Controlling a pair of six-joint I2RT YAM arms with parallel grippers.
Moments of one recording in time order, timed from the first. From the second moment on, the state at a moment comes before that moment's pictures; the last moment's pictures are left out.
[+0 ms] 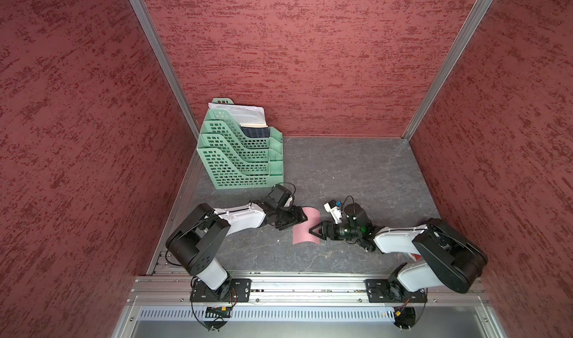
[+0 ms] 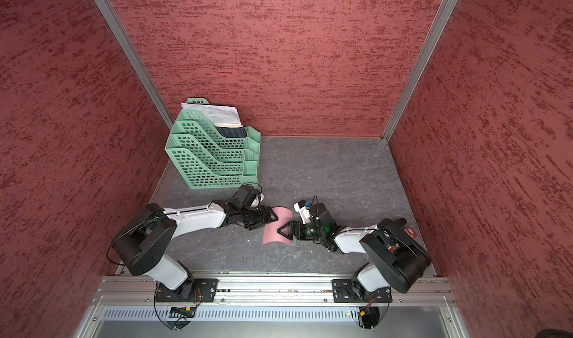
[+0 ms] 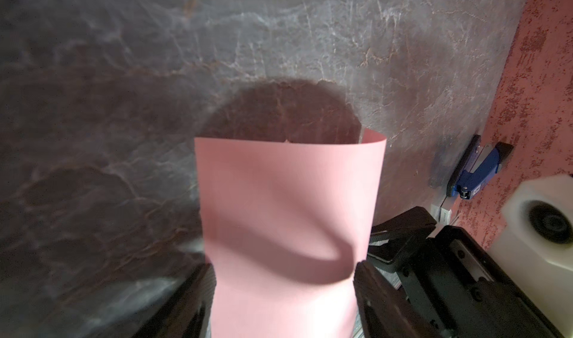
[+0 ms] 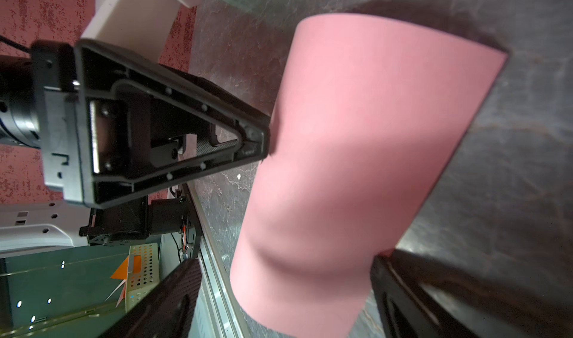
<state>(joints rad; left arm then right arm) -0.67 1.63 0.74 -0.13 0.38 -0.88 0.64 1.46 0.32 0.52 -0.62 0.80</state>
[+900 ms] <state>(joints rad) -0.66 1.57 0.74 -0.25 0.29 -0.83 0.57 1.28 0.42 0.10 -0.55 0.69</state>
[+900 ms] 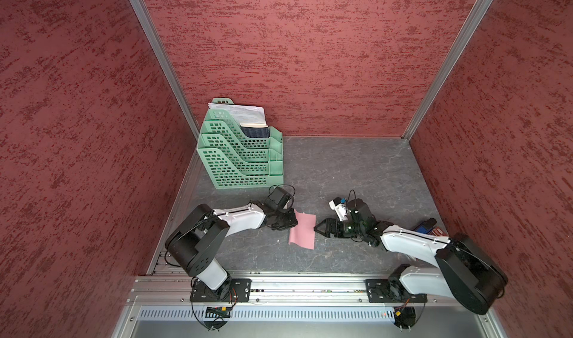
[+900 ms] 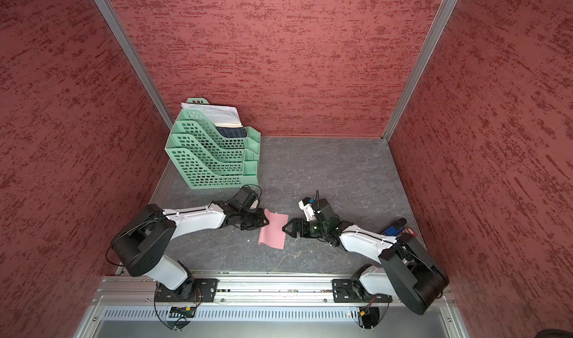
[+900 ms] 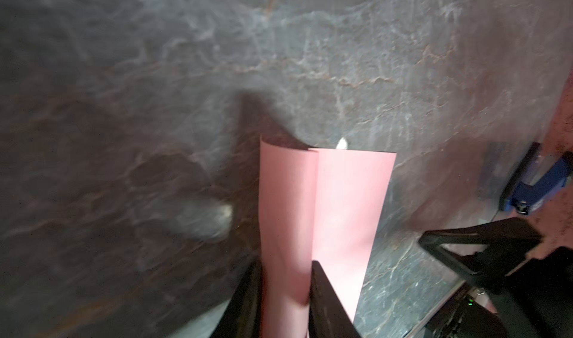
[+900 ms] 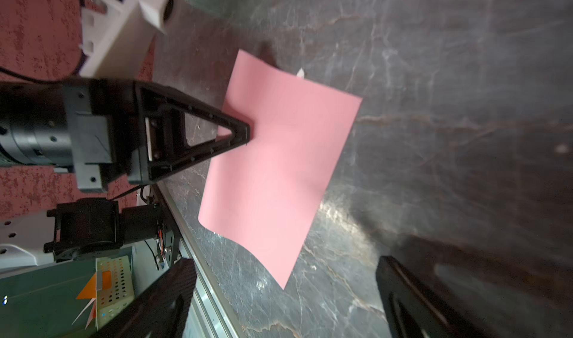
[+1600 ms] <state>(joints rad) -0.44 1.32 0.81 -0.07 0.58 -0.82 0.45 1.37 0.64 0.27 -0.82 0.88</state>
